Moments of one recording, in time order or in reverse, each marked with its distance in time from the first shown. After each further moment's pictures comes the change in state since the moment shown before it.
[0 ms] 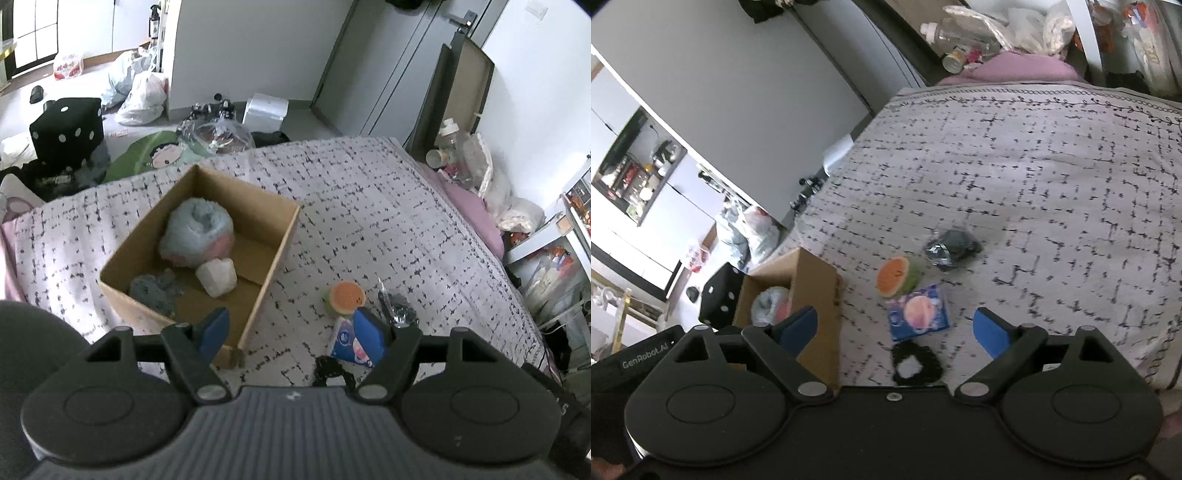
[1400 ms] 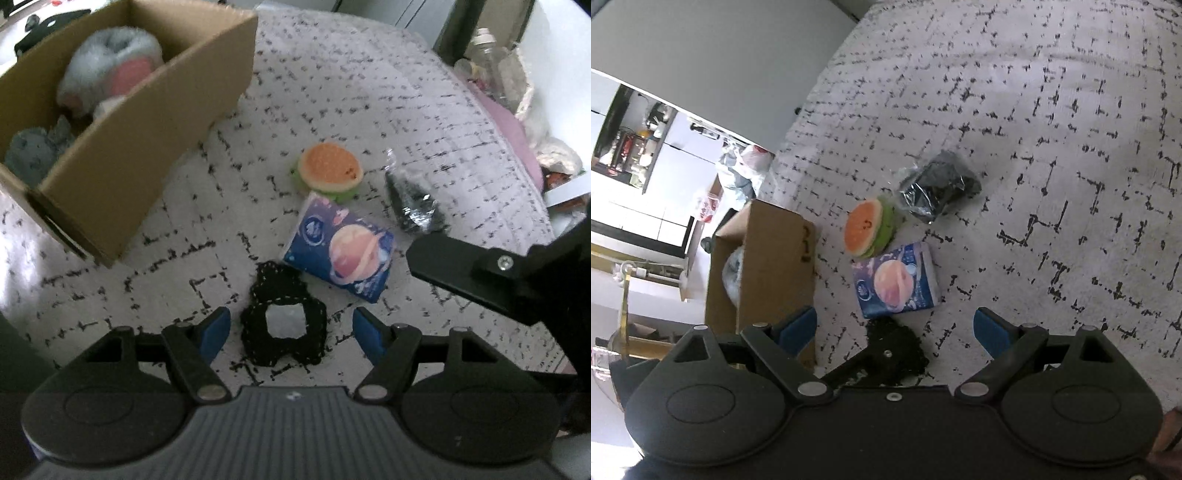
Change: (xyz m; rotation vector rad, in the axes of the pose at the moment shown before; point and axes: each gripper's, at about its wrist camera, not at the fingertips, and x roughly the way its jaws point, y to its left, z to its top) left arm 0.146 -0.052 -0.078 -0.087 0.251 0.042; right arm 0.102 -0.046 0.016 0.069 0.297 0.085
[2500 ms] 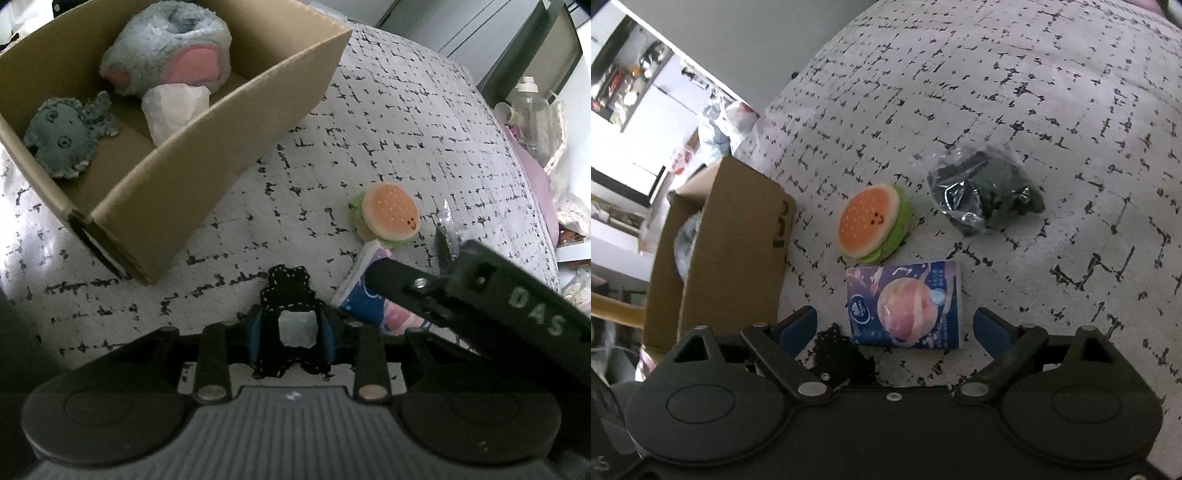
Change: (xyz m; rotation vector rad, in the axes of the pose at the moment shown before) left arm 0.006 0.042 0.023 -0.160 -0.009 -0.018; right arm 0.064 0.039 0.004 -0.207 0.032 -0.164
